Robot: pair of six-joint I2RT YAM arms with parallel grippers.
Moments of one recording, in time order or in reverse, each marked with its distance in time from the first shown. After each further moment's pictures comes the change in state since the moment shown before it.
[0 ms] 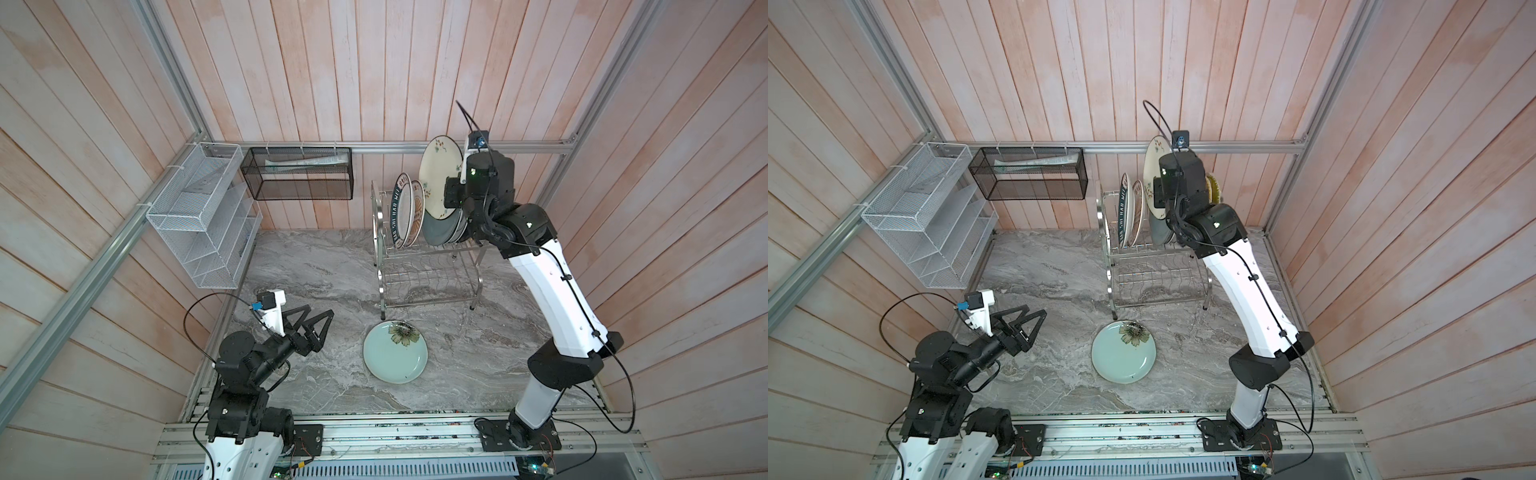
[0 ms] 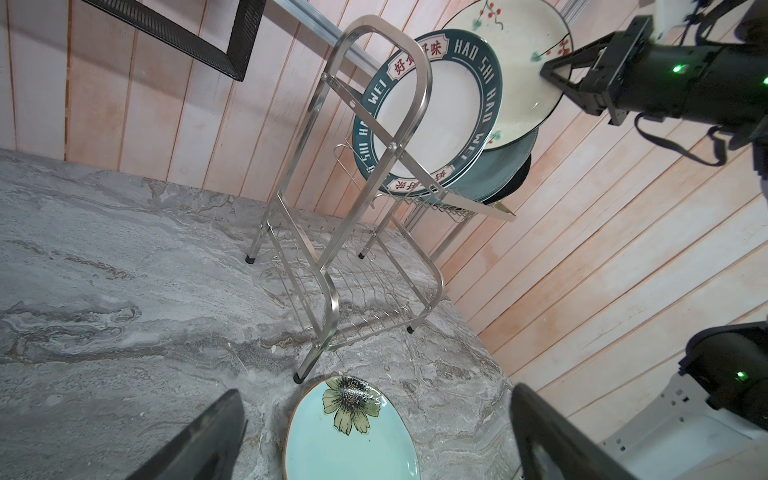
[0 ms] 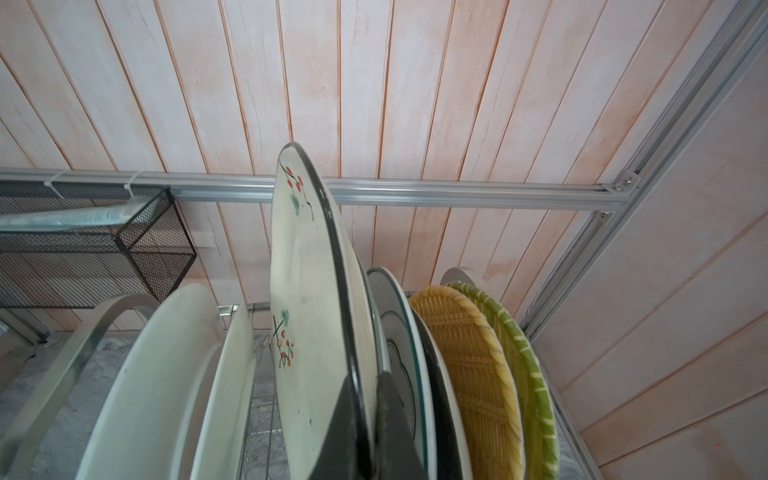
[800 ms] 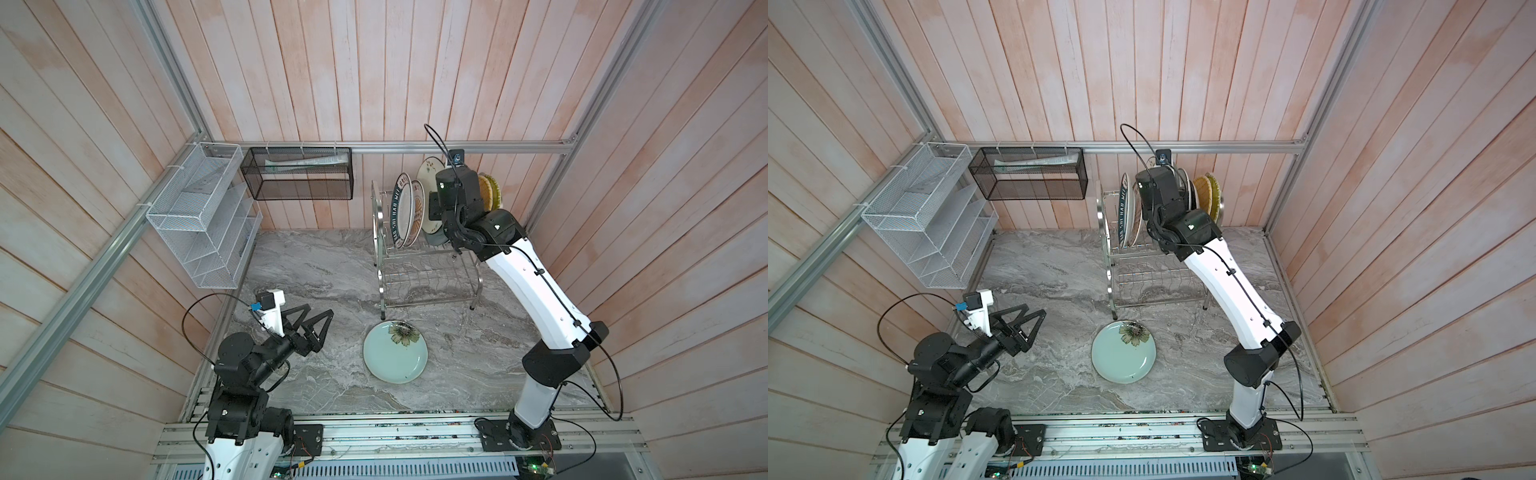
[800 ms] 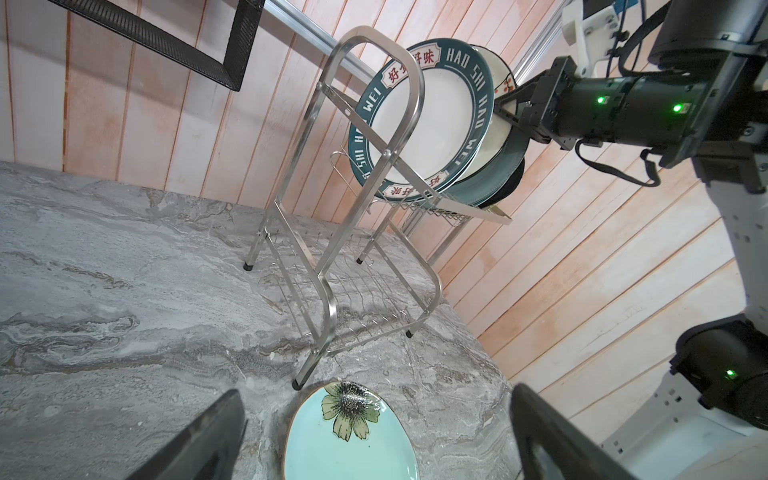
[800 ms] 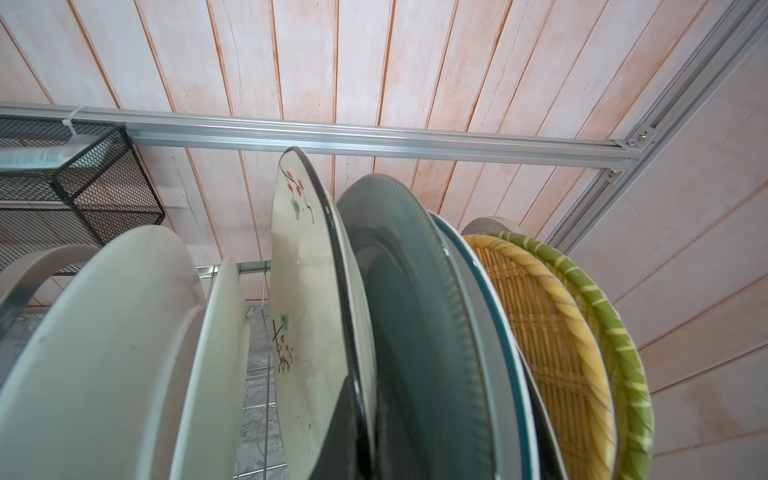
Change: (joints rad) left arm 0.000 -0.008 -0.004 0.018 0.001 0.000; right arm 0.040 0.039 -0.089 0.018 0.090 0.065
